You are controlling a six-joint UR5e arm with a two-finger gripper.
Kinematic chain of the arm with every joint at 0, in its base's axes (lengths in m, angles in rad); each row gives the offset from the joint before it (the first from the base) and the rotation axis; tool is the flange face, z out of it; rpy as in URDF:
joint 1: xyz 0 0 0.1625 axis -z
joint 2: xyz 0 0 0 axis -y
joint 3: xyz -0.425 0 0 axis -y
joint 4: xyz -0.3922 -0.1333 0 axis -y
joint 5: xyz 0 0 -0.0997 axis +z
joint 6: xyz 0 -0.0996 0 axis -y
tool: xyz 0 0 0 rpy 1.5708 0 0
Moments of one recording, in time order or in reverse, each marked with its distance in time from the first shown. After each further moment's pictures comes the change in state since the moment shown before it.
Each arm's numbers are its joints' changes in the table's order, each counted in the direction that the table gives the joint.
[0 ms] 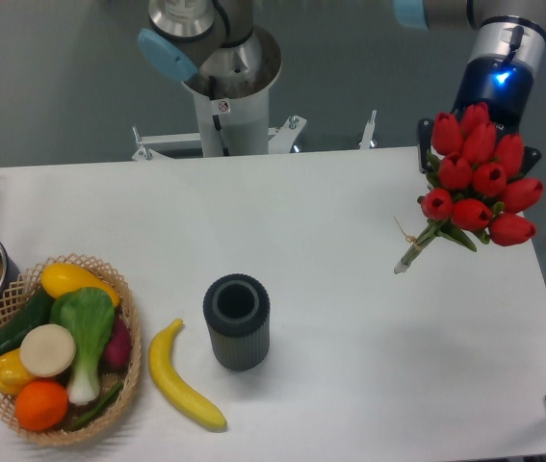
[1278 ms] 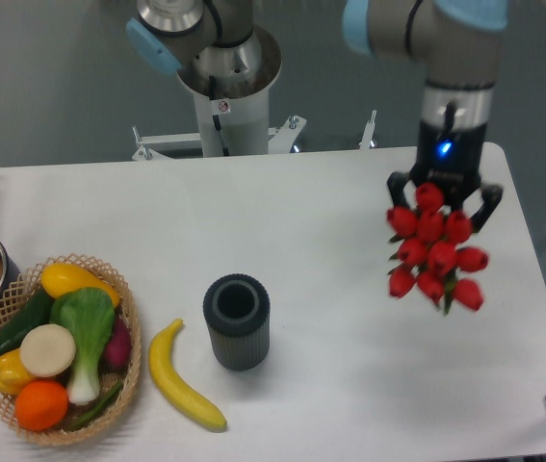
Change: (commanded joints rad) arm 0.342 -0.126 0.029 0.000 -0.985 0.028
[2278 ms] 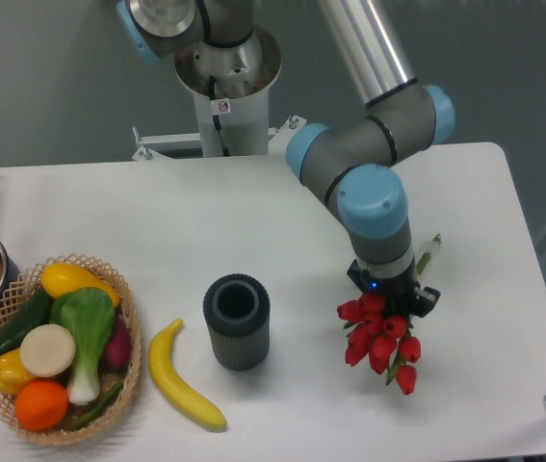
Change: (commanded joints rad) arm 0.123 -0.262 0.060 0.002 -0.312 -0.008
